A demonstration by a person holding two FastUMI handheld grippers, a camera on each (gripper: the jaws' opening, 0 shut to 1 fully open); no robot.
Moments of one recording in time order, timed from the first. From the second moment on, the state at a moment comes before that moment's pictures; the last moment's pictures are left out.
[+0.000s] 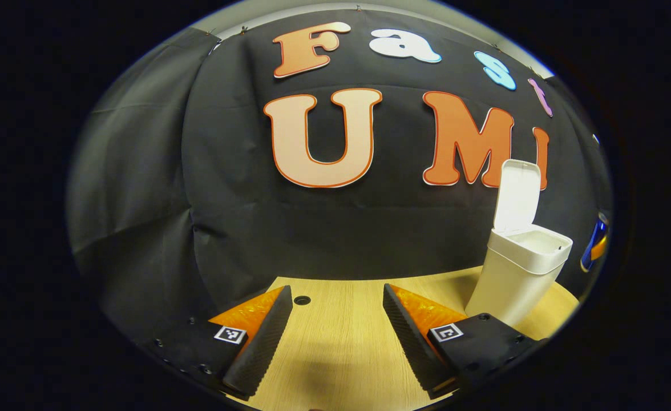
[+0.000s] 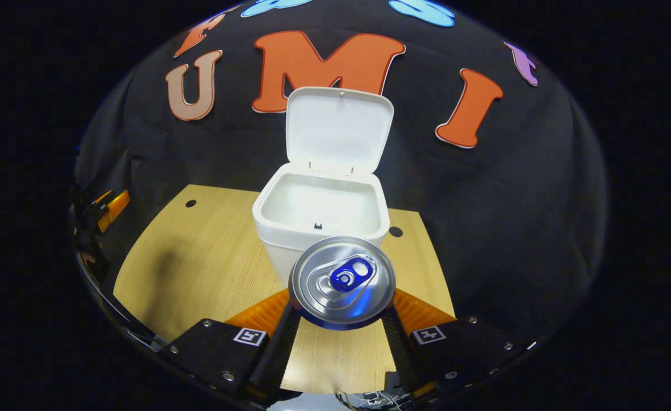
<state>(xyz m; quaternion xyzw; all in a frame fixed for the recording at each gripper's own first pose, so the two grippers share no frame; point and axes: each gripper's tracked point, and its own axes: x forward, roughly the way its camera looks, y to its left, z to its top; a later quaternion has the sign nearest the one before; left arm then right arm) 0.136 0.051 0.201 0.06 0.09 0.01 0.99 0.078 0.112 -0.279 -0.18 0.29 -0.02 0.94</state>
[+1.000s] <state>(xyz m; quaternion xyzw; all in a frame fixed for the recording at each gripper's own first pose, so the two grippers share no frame) 0.134 0.085 0.206 0.07 0.09 0.05 0.99 0.167 0.123 -0.269 -0.19 0.27 -0.02 0.94</state>
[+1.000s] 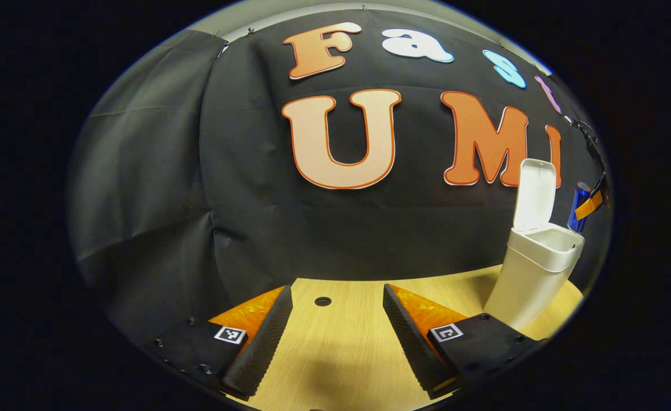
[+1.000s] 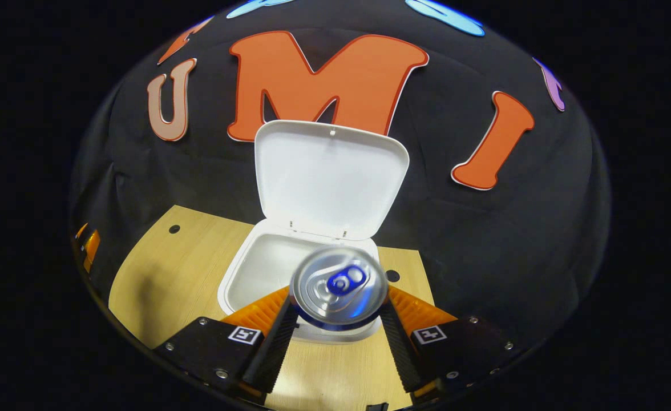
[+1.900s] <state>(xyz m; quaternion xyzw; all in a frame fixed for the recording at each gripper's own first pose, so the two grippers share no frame) 0.132 0.088 0.208 0.05 0.08 0.05 0.99 0.177 0.151 -0.200 -0.19 0.23 -0.01 0.95</state>
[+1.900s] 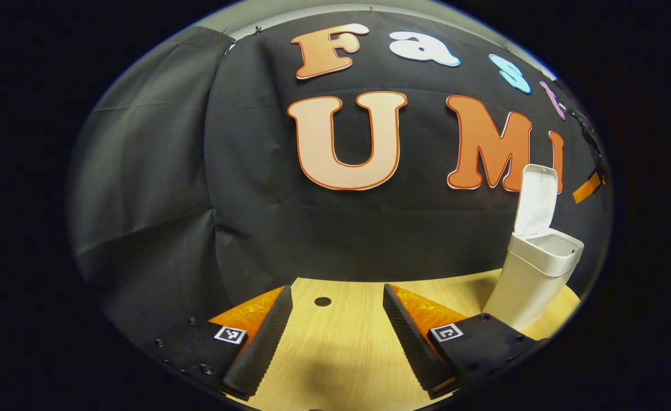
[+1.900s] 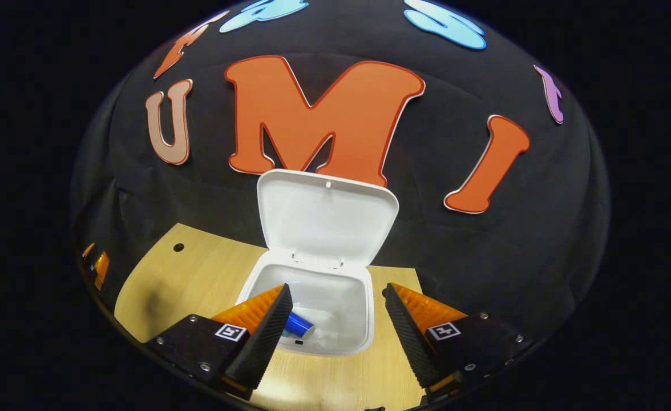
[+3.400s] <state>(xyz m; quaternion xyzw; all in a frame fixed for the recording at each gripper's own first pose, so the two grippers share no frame) 0.120 0.140 0.209 0.06 0.08 0.08 0.99 0.310 0.177 -0.144 -0.20 0.24 -0.03 0.95</state>
